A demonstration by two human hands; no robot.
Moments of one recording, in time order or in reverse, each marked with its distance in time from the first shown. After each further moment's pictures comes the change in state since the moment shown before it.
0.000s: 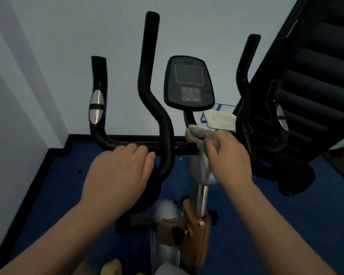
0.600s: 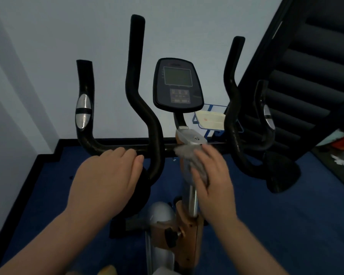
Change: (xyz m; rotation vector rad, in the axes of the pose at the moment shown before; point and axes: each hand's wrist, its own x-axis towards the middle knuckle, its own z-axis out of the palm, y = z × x) left_hand -0.003 -0.002 0.004 0.029 -0.036 0.008; right_hand -0.065 0.014 0.020 0.297 0.118 -0.184
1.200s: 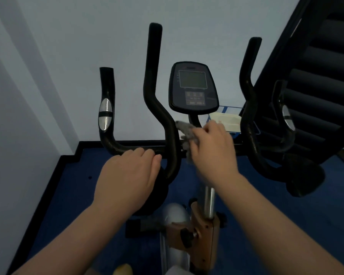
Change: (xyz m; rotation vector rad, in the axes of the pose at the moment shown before) left_hand 0.003 0.002 -0.003 -0.003 0.022 -0.038; right_hand 0.083 -0.036 0.016 -0.518 -0.152 -0.022
